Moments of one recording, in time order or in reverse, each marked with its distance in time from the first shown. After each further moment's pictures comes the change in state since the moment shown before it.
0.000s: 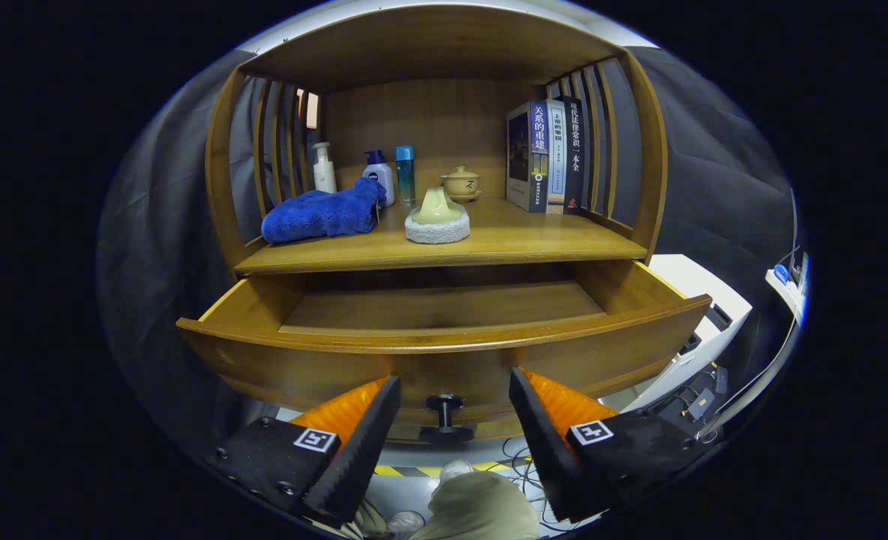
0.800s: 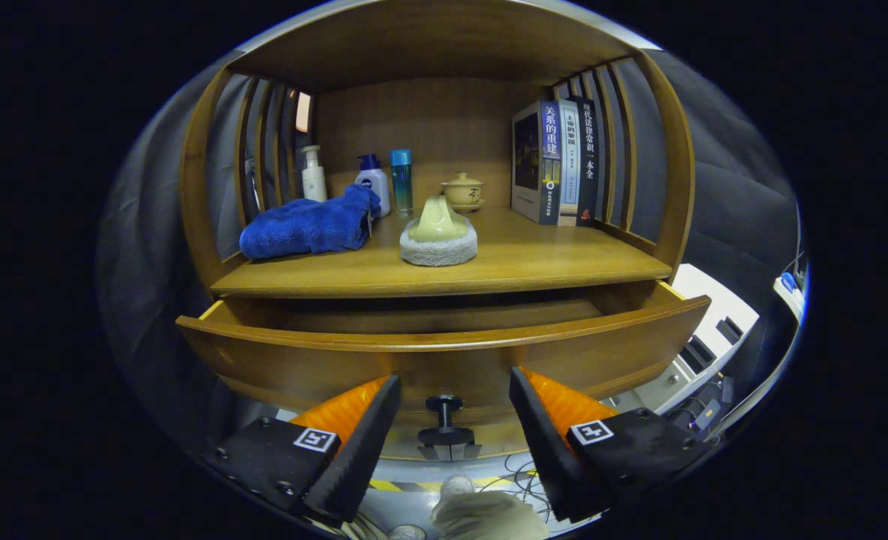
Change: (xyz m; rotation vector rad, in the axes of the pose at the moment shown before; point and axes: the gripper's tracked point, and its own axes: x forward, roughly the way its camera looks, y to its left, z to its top) arm 0.043 0.003 0.023 -0.002 -0.031 -0.009
